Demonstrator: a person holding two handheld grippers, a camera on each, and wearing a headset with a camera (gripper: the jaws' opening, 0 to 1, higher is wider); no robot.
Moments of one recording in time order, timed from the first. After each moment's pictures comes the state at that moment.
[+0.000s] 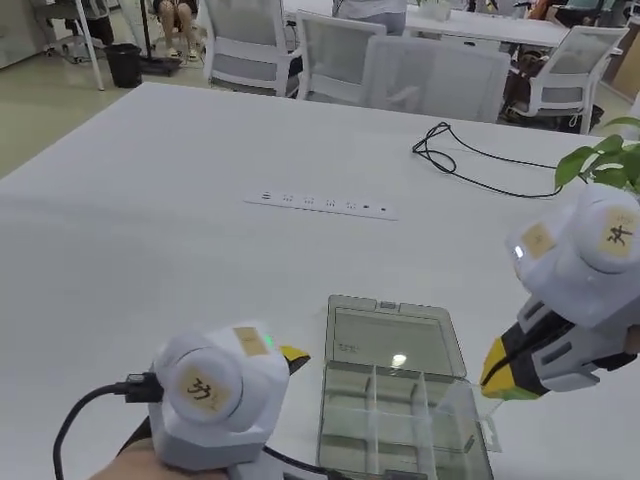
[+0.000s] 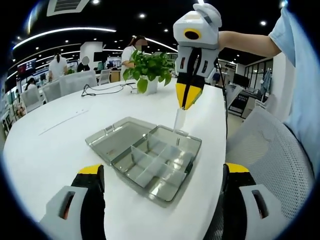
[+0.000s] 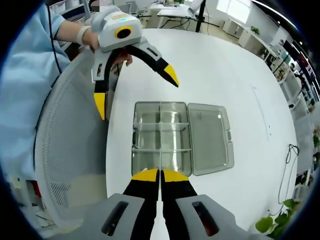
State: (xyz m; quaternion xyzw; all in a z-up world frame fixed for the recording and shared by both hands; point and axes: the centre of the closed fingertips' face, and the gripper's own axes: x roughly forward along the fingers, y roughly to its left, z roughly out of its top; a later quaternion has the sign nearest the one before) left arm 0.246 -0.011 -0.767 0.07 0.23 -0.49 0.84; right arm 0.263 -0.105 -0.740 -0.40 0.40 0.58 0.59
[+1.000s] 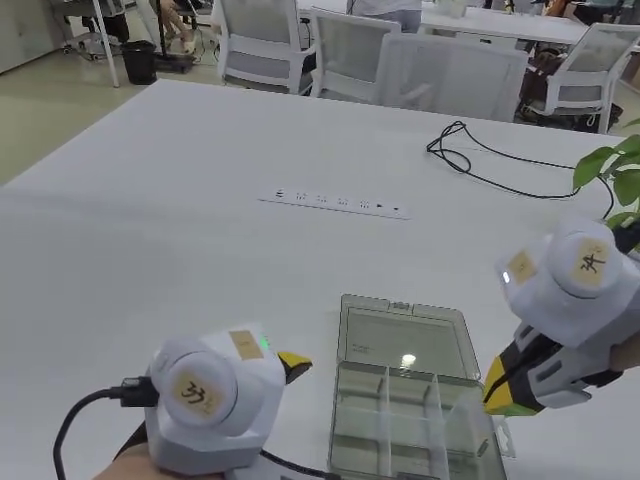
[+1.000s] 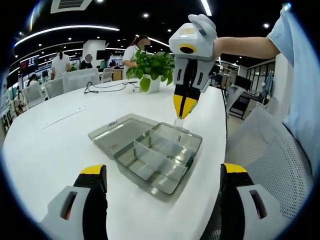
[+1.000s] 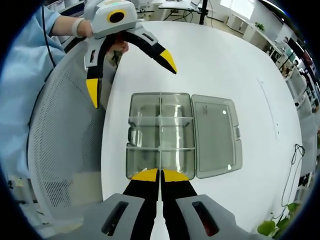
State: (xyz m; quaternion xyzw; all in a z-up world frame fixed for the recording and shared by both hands) left arm 0.242 -0.001 -0.769 0.06 0.23 -0.48 0.84; right arm 0.269 -0.106 -0.769 -0.41 0.41 0.58 0.57
